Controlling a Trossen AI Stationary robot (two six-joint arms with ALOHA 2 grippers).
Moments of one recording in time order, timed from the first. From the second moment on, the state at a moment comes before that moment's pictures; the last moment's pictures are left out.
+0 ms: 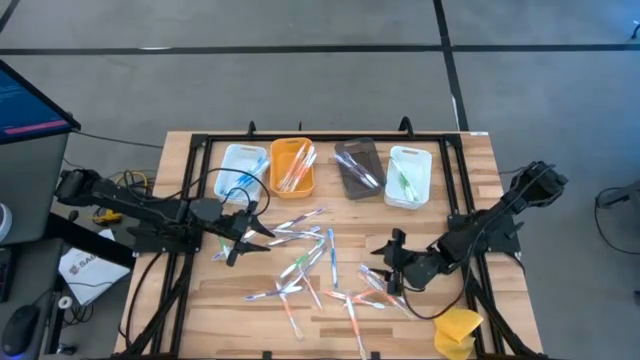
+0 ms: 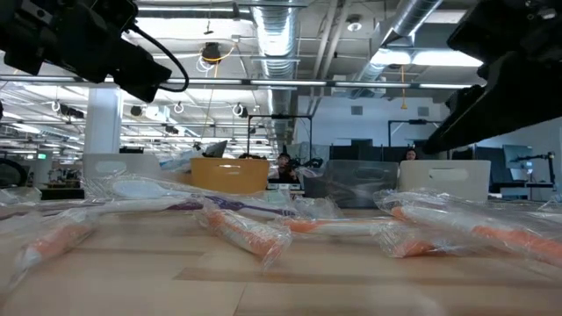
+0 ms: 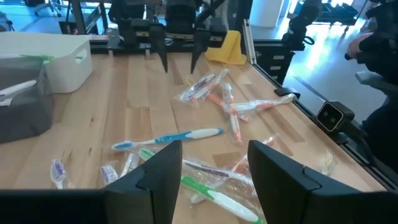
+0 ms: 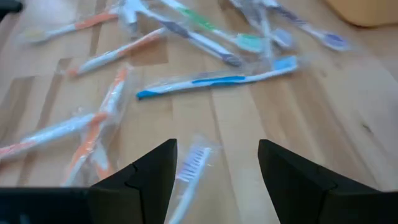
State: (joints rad) left arm -0.15 0.82 0.23 0.34 0.11 -0.03; right arm 0.62 1.41 0.51 0.12 0.60 0.51
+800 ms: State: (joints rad) left arm -0.16 0.92 0.23 0.40 0.11 -0.11; right arm 0.59 1.53 0.54 0.08 0.44 0.61
